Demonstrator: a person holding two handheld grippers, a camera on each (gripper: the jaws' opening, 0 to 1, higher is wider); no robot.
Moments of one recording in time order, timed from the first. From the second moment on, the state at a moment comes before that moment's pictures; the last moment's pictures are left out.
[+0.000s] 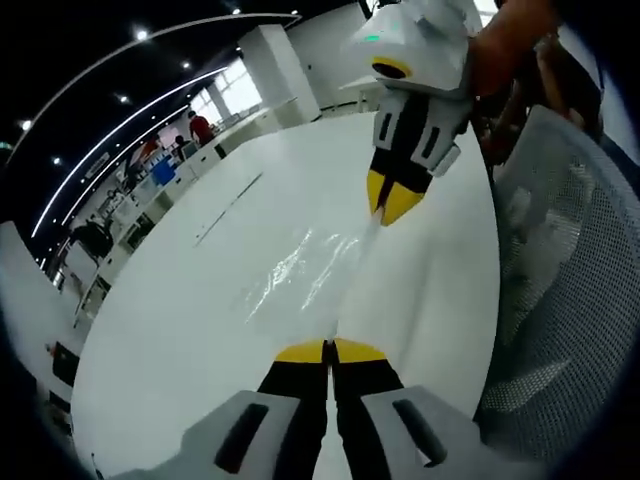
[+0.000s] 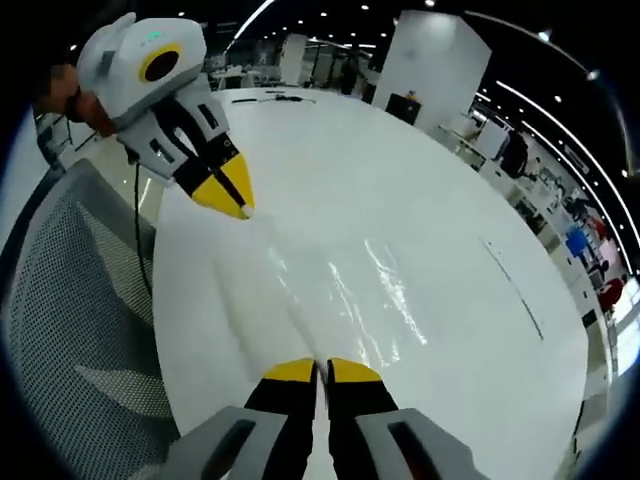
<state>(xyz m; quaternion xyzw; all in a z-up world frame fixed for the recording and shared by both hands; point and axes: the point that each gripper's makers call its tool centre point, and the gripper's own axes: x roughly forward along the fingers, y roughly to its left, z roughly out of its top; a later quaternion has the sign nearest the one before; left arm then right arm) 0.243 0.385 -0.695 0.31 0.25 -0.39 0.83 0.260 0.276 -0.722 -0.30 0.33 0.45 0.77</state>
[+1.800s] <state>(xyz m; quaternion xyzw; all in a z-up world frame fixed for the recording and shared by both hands) 0.240 0.378 -0.700 0.33 0.25 -0.41 0.81 0.230 0.381 -0.682 -0.43 0.19 0.59 0.66</state>
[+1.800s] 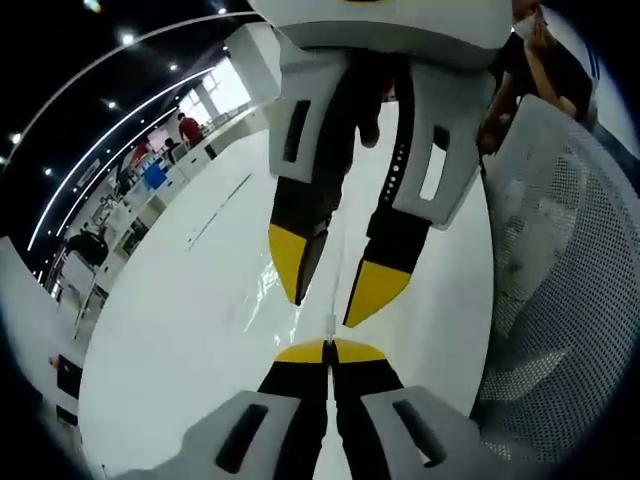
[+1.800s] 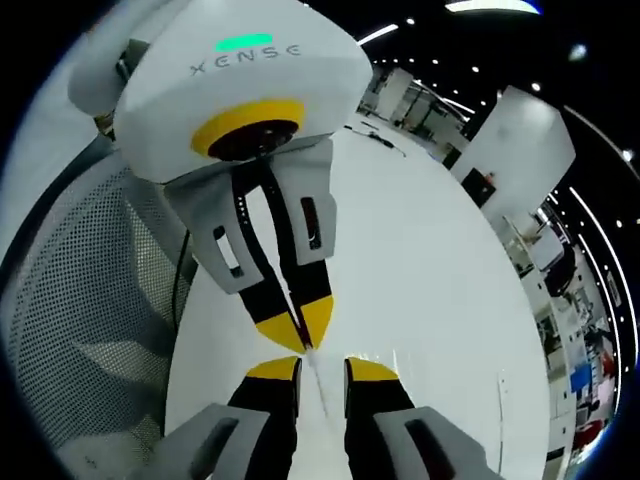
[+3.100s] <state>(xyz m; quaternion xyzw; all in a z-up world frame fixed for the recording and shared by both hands) 0.228 0.376 -0.698 0.33 0.26 -0.42 0.80 0.220 0.381 -0.699 -0.49 0.18 0.59 0.61</state>
